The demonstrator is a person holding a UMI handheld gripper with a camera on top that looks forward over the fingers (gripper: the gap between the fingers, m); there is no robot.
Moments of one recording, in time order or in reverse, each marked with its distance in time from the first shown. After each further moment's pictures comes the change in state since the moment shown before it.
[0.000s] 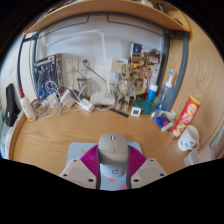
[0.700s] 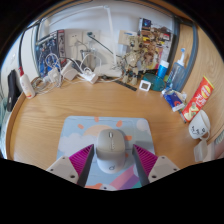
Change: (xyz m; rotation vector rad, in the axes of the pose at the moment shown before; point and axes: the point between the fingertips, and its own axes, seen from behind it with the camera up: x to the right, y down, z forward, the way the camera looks) arm -0.001 0.093 0.036 -0.221 -0.073 -0.049
